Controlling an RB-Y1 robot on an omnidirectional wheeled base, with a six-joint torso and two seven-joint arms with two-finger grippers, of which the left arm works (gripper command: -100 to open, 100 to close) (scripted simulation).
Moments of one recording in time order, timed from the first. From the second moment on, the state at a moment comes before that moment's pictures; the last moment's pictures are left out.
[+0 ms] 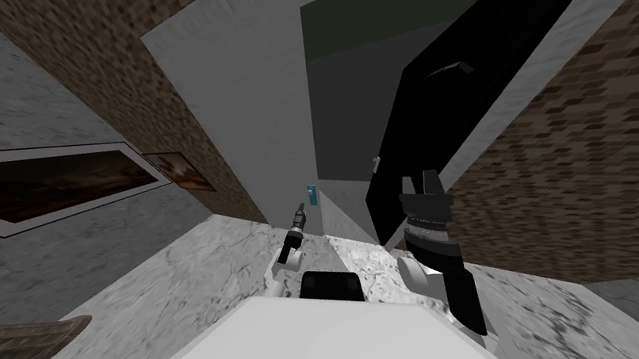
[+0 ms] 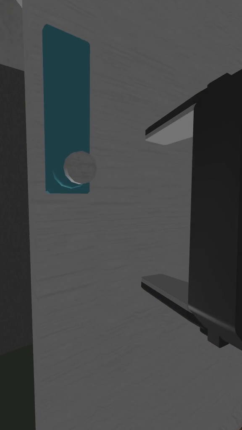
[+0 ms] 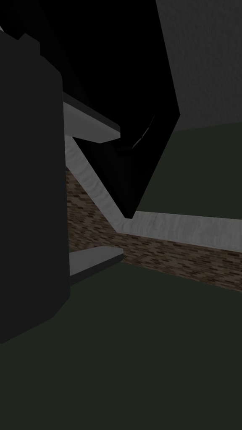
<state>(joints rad) 0.17 0.01 -0.16 -1.54 -0.04 -0.28 -0.03</state>
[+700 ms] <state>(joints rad) 0.12 -0.01 -0.18 -1.42 -0.03 -0.27 -0.01</state>
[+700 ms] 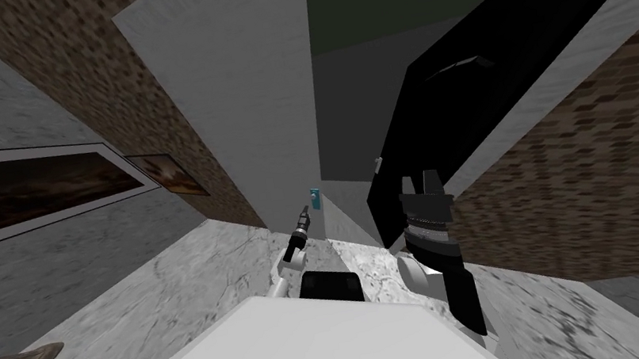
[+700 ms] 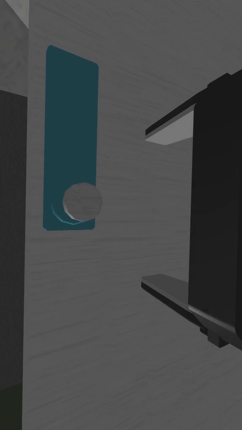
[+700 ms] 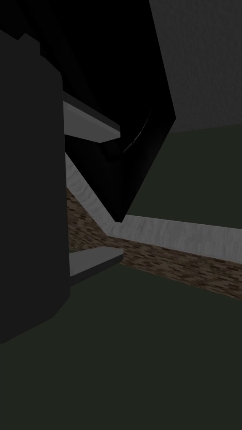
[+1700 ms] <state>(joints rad) 0.08 0.00 -0.15 -1.37 -0.02 -0.28 -0.01</state>
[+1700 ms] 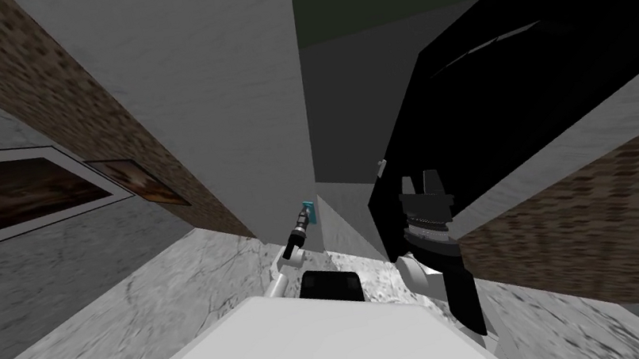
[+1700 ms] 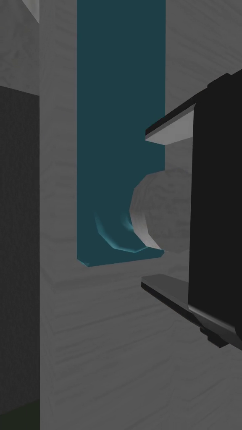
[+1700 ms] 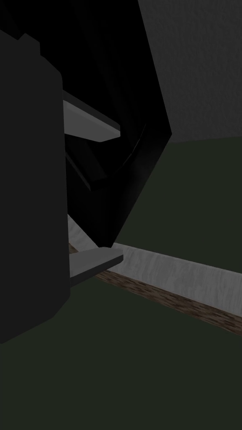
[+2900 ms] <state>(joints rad) 0.08 0.01 -0.12 -1.36 -0.02 -0.28 -0.01</state>
